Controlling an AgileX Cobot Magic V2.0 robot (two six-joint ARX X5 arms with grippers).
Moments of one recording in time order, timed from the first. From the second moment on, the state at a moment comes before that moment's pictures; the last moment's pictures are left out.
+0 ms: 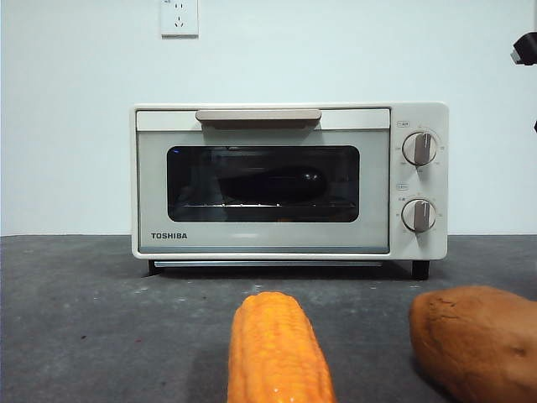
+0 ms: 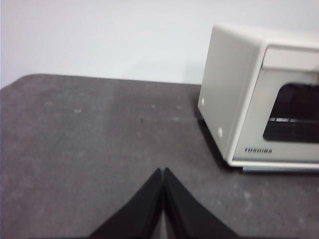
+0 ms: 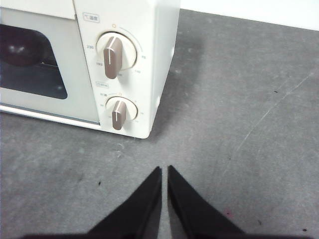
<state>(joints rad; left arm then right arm) -0.07 0.01 0.03 -0.08 0.02 -0.09 0.41 0.68 0.47 -0.21 0.24 0.09</state>
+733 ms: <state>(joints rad) -0.07 0.01 0.03 -0.18 0.02 -0.09 0.41 0.68 0.47 -0.21 0.24 0.09</state>
